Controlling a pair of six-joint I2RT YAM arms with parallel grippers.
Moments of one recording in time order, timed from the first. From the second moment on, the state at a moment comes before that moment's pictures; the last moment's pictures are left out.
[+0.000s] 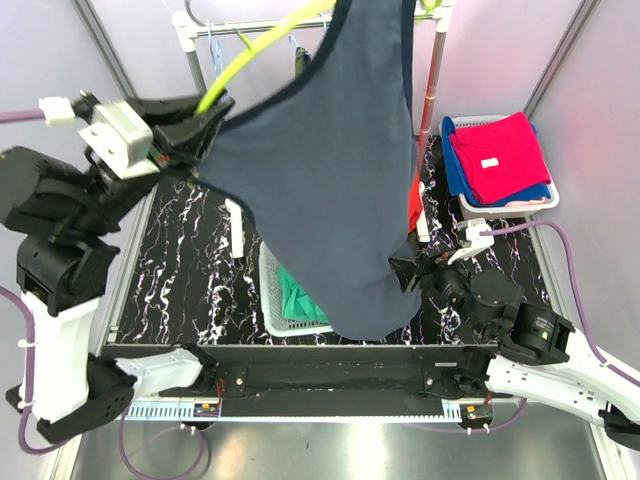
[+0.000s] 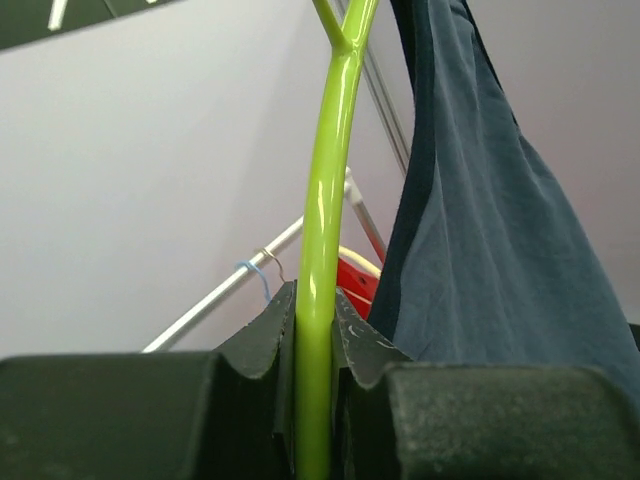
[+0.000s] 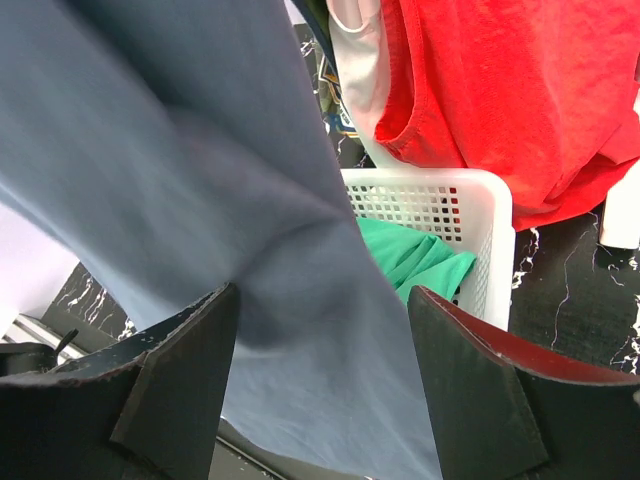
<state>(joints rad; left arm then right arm) -0.59 1.12 2.01 -0.45 0.34 0.31 1.09 0.54 0.83 -0.46 0.59 0.51</state>
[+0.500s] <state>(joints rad) -0.59 1.28 2.30 -0.38 0.27 0.36 1.09 0.55 0.85 -0.46 0.59 0.51</state>
